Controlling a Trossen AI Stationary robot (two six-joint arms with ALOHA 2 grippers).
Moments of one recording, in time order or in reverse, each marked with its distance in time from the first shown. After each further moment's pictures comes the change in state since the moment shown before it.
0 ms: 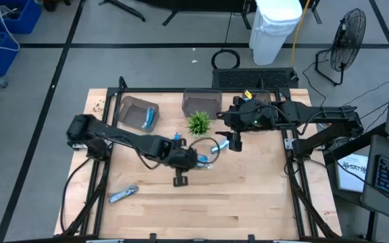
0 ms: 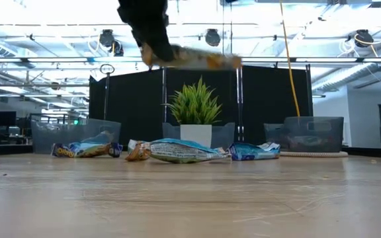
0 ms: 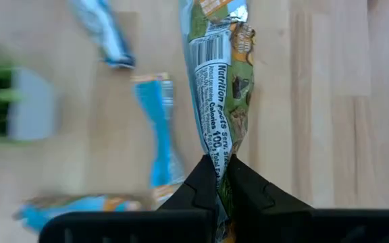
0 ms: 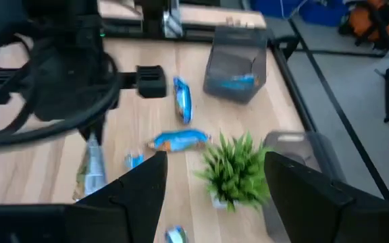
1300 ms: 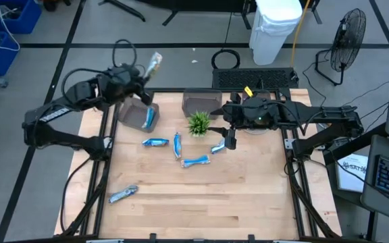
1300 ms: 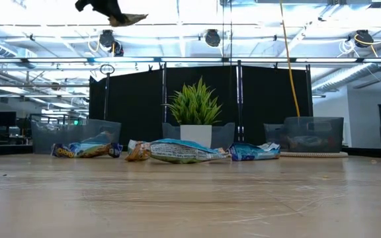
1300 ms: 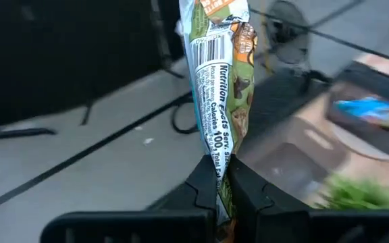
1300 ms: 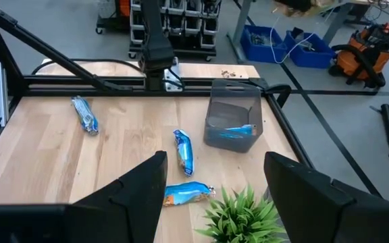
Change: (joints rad) left arm 0.581 -0.622 -0.079 -0.006 -0.436 0.026; right arm 0.000 0.000 0.000 0.196 0.001 0.000
